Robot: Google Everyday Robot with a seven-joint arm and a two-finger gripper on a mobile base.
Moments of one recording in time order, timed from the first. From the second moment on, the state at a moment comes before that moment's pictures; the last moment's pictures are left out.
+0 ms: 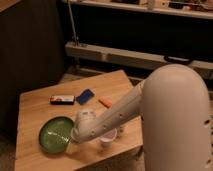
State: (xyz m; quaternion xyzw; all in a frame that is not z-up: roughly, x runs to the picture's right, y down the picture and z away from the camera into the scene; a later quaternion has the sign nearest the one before) arm -0.189 0.262 0.779 -0.30 -0.15 0.21 0.92
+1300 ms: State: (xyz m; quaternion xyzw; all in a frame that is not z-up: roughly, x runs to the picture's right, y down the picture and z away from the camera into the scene) arm -0.347 0.123 0.781 -0.29 -0.13 0.15 0.94
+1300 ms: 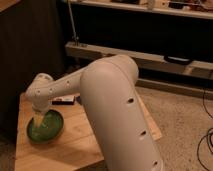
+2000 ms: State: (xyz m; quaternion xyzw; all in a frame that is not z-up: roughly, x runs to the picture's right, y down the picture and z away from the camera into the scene) arm -0.220 0.190 0.762 -0.31 -0.13 0.18 0.93
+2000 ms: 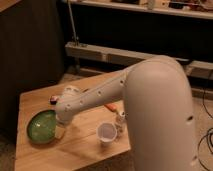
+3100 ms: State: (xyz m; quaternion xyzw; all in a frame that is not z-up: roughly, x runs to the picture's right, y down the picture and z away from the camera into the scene) arm -0.187 0.244 0.776 -0.30 -0.22 0.17 0.91
